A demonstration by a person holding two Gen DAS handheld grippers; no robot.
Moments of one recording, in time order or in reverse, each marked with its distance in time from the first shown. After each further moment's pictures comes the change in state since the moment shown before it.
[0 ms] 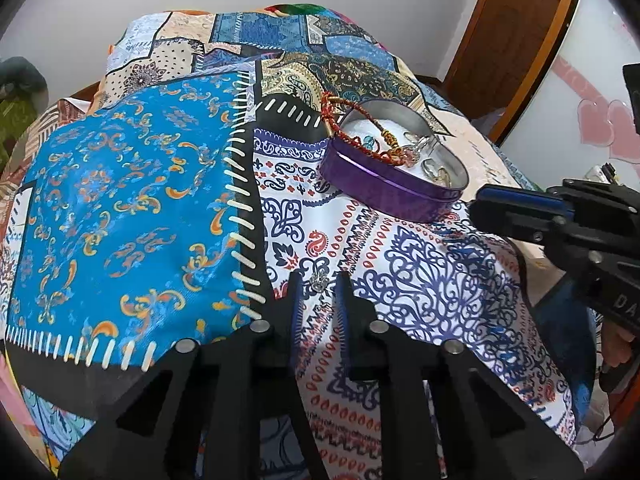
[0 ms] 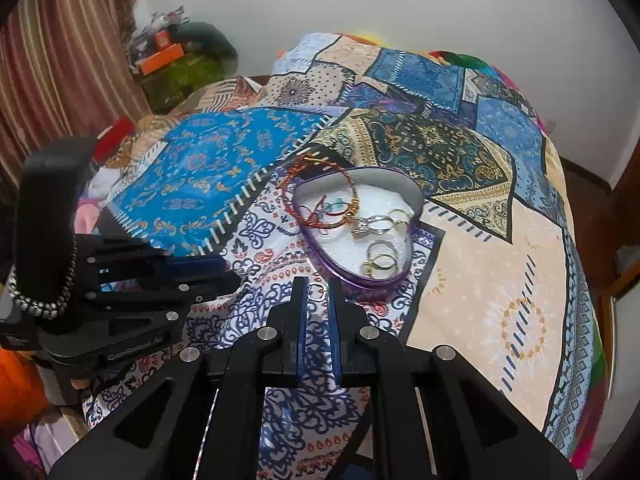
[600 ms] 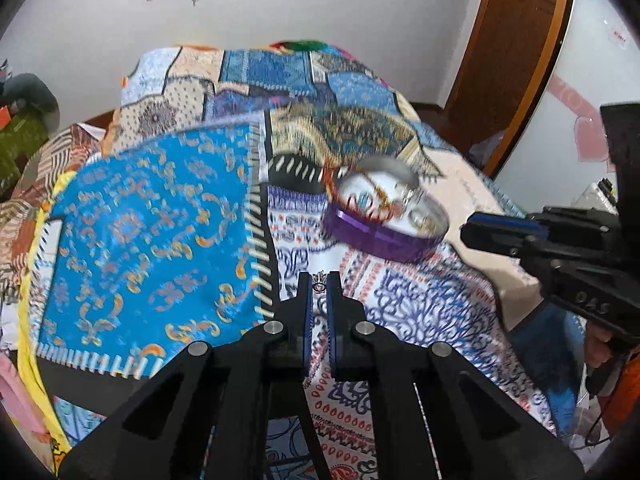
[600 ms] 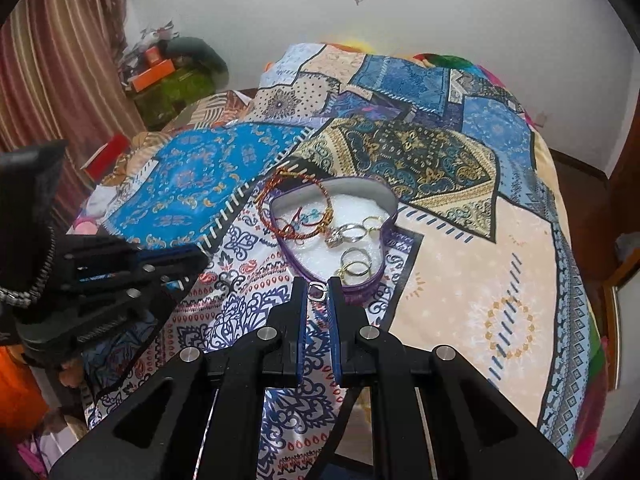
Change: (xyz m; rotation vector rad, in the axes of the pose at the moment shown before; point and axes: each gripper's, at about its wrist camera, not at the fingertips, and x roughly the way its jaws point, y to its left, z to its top) left arm -0.044 -0.003 0.016 0.008 -0.127 0.019; right arm -0.014 -0.015 0.000 0.037 -0.046 -0.009
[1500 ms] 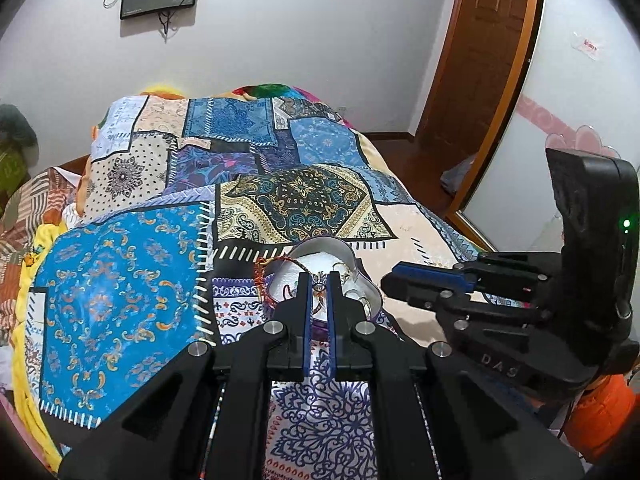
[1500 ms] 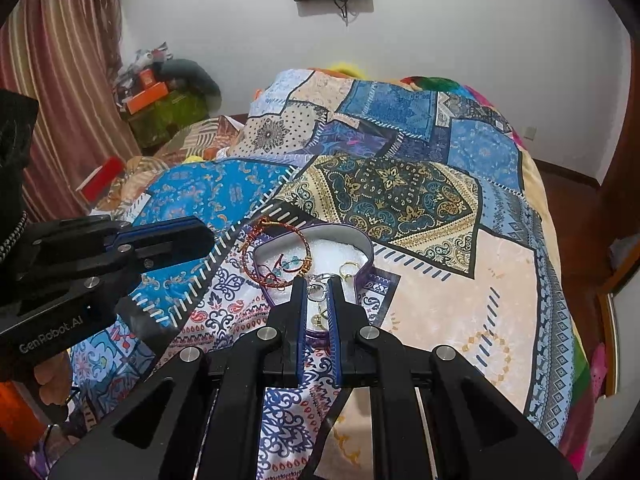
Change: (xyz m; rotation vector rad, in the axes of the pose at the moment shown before) left arm -0.011 -0.039 0.048 0.049 -0.103 -0.084; right arm -0.003 -0.011 0.020 0.017 -0.056 -0.011
